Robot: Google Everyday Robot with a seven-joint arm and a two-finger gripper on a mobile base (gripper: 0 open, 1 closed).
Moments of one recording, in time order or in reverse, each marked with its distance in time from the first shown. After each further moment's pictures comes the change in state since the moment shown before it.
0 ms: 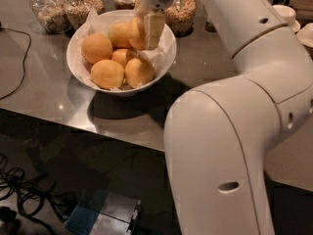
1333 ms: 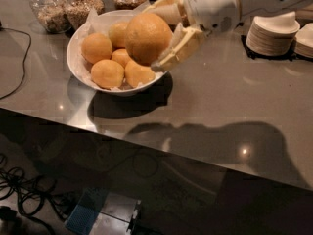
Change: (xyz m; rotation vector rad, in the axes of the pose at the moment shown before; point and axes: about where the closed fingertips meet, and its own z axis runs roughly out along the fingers) arm -0.091 0.163 -0.137 0.123 -0.844 0.071
